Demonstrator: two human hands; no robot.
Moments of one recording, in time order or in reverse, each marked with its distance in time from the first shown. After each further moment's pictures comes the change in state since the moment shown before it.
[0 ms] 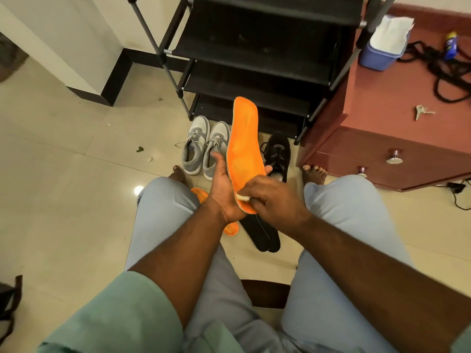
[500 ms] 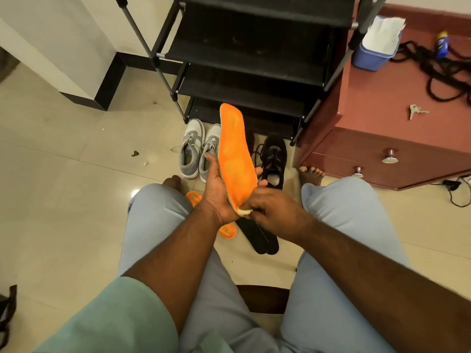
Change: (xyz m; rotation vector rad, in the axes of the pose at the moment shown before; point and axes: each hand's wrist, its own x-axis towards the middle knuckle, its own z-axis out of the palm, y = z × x) left_hand 0.008 0.006 -0.005 0.024 0.067 0.027; right_hand -0.009 0.011 -0.002 0.025 -0.190 0.069
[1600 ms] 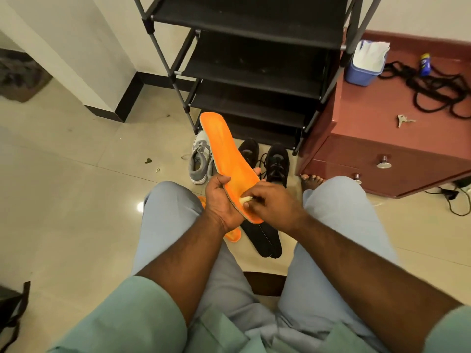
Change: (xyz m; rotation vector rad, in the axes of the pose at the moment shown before) left_hand -0.053 -0.026 0.004 -0.066 -0.015 0.198; right_hand -0.012 -0.034 -0.001 0.000 0.081 0.166
